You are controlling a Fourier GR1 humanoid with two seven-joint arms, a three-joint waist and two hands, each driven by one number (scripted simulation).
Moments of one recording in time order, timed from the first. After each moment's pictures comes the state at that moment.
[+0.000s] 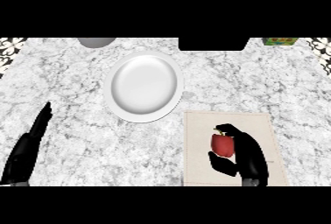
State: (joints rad) left arm 0.09 0.27 0.13 -1.53 -0.22 -0.01 -0.11; right arm 0.06 -0.01 0.30 -1.71 0.84 0.00 0.67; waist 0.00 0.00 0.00
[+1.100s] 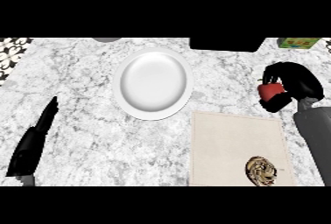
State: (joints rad) left arm 0.04 0.24 0.13 -1.51 -0.24 -0.05 -0.13; right arm -0.54 -0.46 0.05 -1.13 0.80 0.16 0.14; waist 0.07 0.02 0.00
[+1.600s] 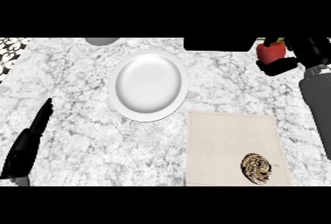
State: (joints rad) left arm 0.05 0.26 0.16 -1.50 -0.24 -0.05 -0.13; right arm -0.78 -0.46 -0.04 -0.99 0.75 -0.01 -0.15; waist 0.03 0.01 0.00
